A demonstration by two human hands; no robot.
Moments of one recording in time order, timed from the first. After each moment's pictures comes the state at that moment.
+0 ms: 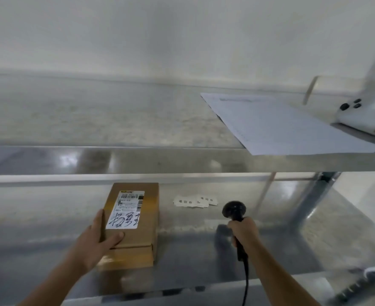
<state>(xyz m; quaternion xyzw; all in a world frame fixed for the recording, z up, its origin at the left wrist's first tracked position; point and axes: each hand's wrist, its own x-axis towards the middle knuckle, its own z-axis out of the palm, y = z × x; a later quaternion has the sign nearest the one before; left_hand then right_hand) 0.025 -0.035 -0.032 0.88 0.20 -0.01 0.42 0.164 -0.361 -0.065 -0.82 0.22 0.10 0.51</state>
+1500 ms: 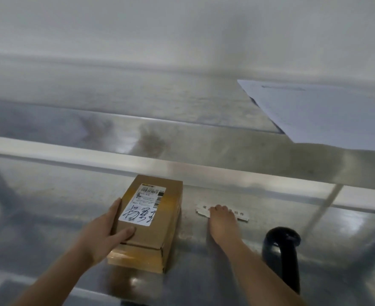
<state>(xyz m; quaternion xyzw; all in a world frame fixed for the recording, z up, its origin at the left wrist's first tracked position) 0.039 -0.040 -0.055 0.93 0.21 0.05 0.30 0.249 -0.262 -0.128 -0.96 -0.26 -0.03 -0.01</state>
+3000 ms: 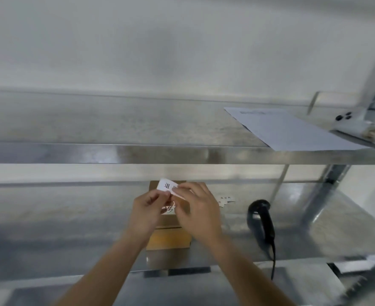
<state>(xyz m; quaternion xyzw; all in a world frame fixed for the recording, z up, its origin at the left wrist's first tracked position) -0.027 -0.068 0.061 0.66 0.12 0.17 0.72 0.019 -0.190 0.040 -0.83 -0.31 -0.33 0.33</state>
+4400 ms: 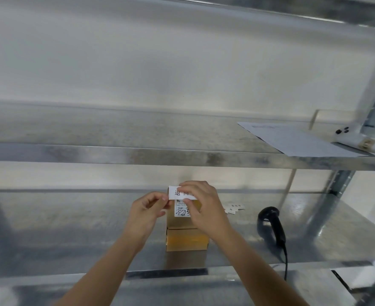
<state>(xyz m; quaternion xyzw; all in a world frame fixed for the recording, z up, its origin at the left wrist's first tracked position) -0.087 -0.007 0.076 0.68 0.07 0.18 0.71 -0.026 -0.153 0.073 -0.82 -0.36 -0.24 0.37</state>
